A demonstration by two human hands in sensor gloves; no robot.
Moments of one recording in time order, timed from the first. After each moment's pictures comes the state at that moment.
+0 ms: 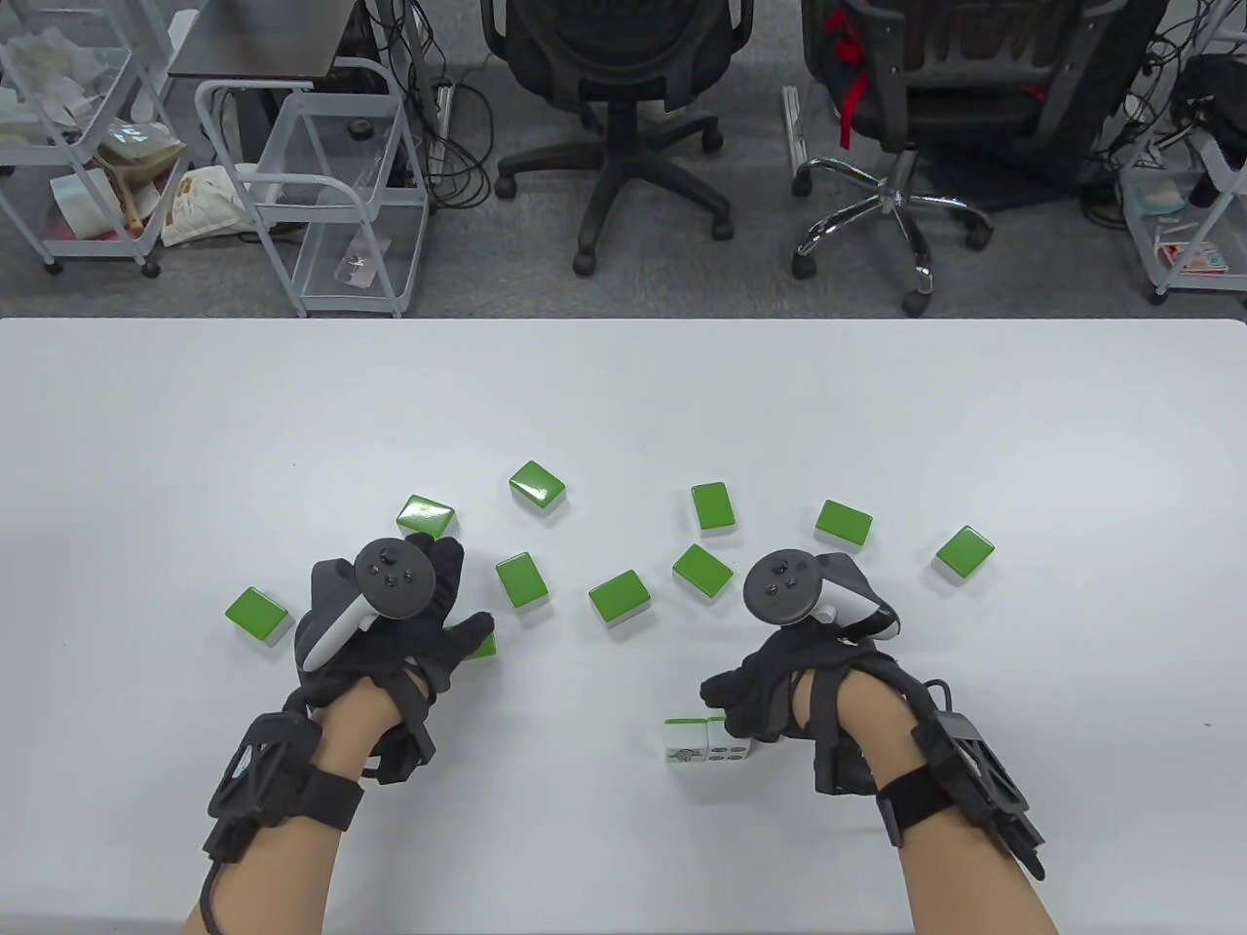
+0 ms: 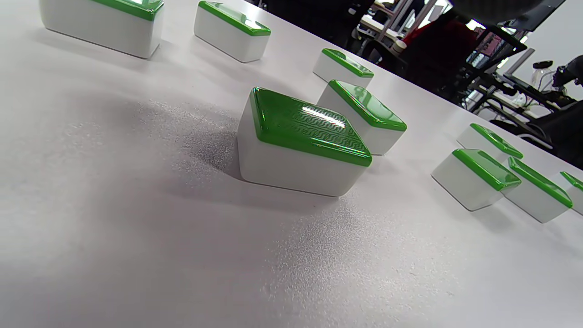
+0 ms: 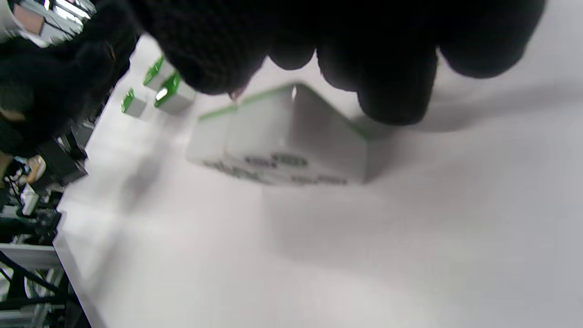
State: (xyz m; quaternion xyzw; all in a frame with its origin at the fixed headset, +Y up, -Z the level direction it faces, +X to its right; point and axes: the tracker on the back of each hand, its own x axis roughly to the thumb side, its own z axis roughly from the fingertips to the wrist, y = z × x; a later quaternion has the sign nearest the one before) left_hand -0.237 -0.732 -0.299 -0.21 -0.01 0.20 0.96; right_hand 0.148 -0.724 -0.300 0.18 0.40 0.85 0.28
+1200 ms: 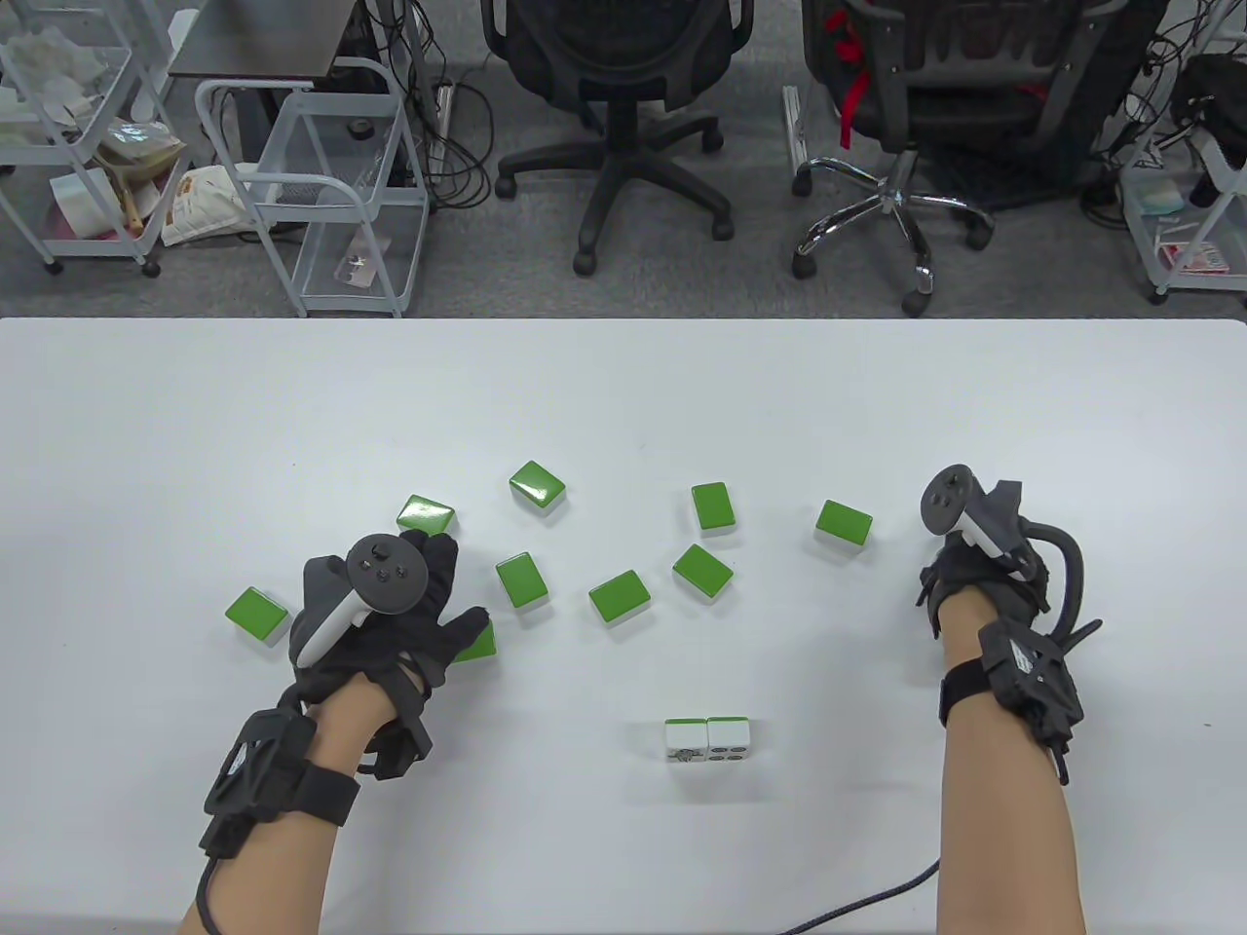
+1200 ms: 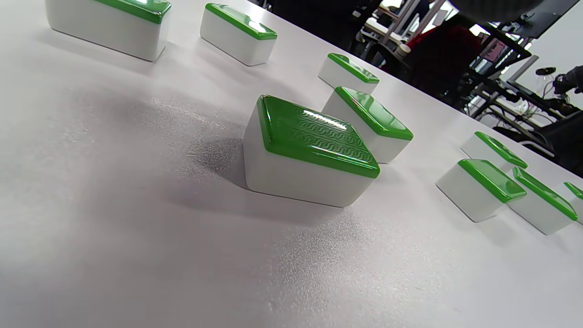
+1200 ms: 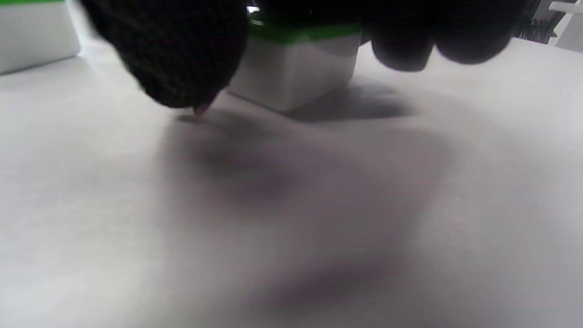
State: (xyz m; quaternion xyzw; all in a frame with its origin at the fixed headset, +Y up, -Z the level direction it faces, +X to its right) left_hand -0.245 -0.734 -0.303 -0.21 0.00 0.21 0.95; right_hand 0.309 -0.743 -0.388 -0.16 0.10 0.98 -0.04
